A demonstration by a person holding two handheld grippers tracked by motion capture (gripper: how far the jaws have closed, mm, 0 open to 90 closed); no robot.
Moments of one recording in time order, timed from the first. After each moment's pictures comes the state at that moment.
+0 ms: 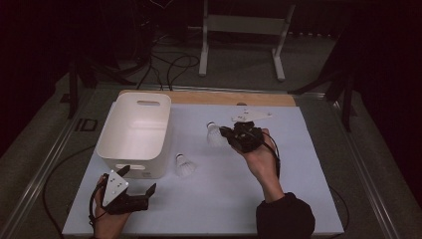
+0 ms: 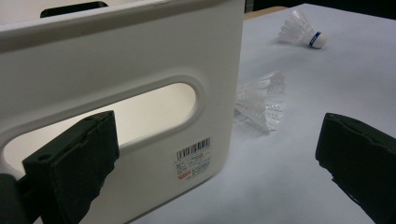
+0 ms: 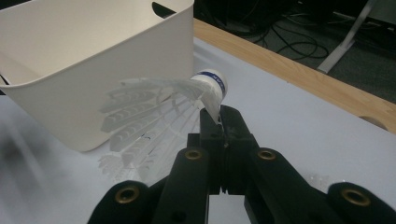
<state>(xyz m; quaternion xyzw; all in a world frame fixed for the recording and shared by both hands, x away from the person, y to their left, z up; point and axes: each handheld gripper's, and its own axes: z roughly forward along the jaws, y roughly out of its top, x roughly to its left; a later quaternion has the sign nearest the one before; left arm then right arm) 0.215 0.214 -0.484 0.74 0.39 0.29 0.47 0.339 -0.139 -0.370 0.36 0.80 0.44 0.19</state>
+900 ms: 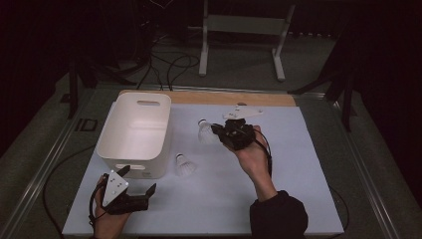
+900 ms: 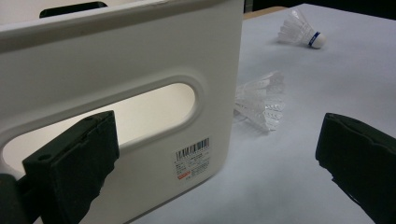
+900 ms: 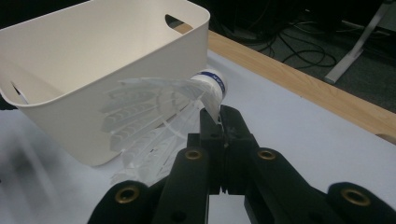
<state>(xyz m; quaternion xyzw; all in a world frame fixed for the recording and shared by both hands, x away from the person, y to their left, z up) 0.215 0.214 -0.484 0.74 0.39 0.29 0.47 0.344 -0.118 -0.365 0.35 0.80 0.45 0.18</state>
